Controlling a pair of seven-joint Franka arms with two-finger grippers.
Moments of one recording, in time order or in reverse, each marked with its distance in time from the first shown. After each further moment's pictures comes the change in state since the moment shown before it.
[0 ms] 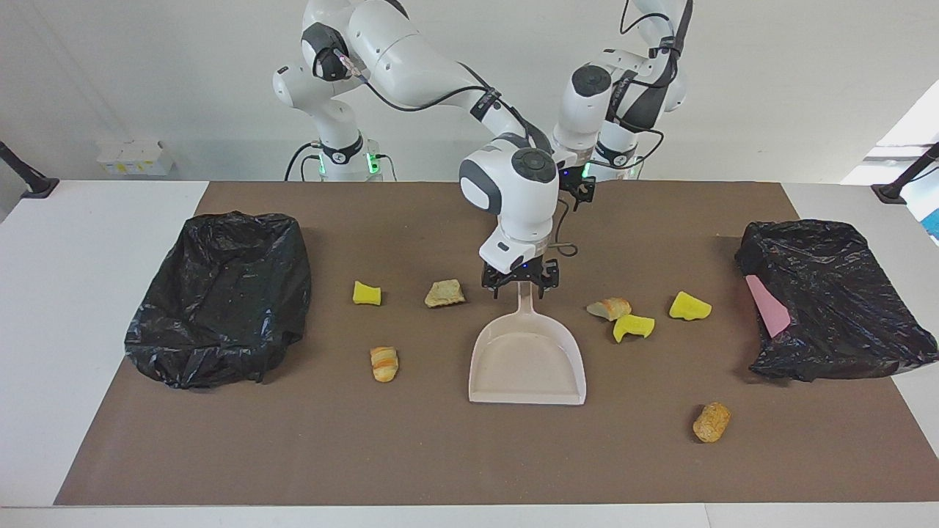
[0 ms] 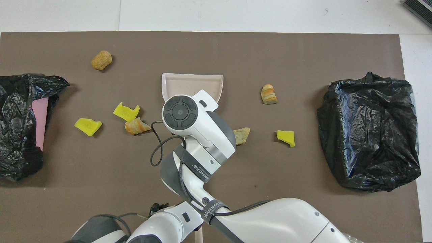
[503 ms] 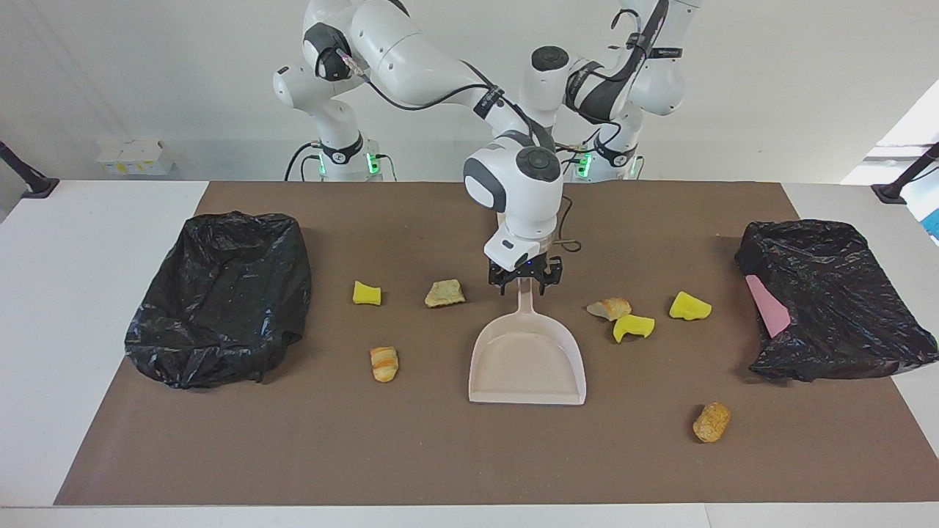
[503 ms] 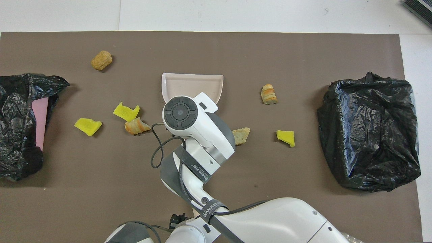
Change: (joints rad) left arm -0.085 0.116 -0.052 -0.012 0.000 0.130 -0.186; right arm 0.001 0.003 0.005 -0.013 0.016 -0.004 0.000
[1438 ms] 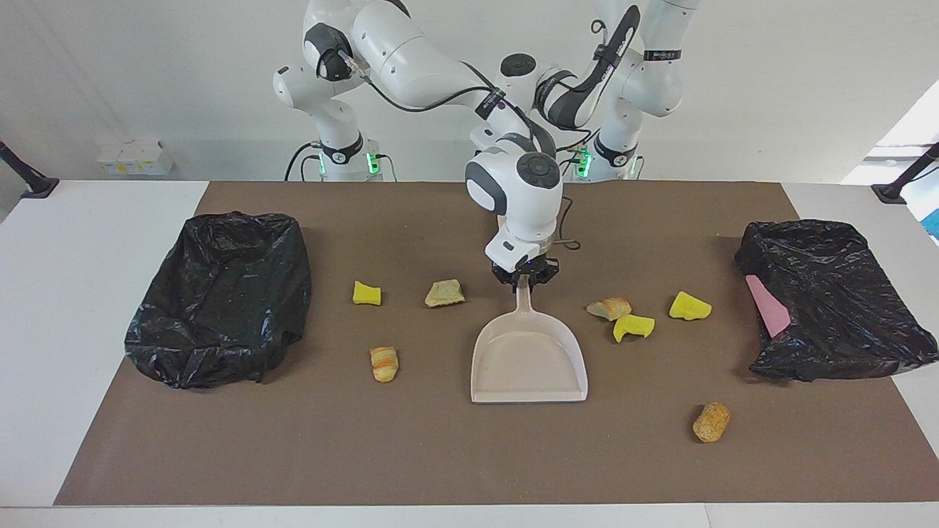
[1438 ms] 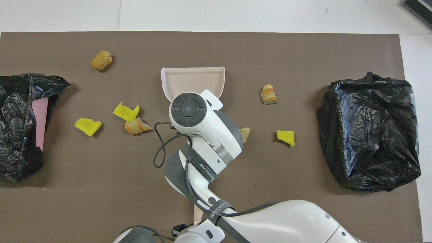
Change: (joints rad) left arm -0.044 0.000 0.006 0.000 0.000 -0.077 -0.082; right arm -0.031 -0.053 0.002 -0.027 0.026 -0.001 -0.090
